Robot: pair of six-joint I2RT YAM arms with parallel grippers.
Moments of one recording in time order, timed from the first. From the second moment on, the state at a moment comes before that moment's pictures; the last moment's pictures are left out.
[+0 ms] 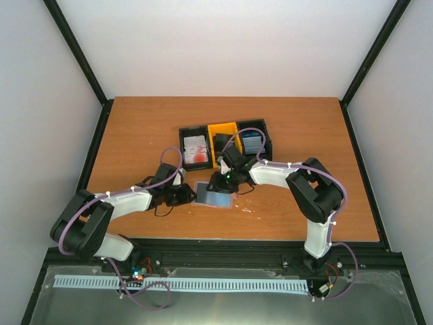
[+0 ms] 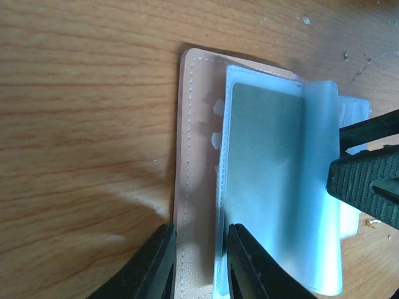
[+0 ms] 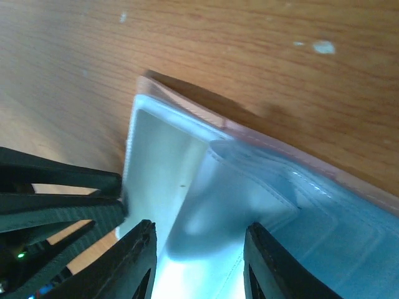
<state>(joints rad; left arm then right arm) -0.49 1.41 0.50 -0.07 0.35 -0.69 0.73 1.88 1.09 -0.26 -0.47 0.68</state>
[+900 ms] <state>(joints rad) -0.49 1.38 0.50 -0.08 0.34 -0.69 0.73 1.88 1.09 -0.02 -0.62 0.73</state>
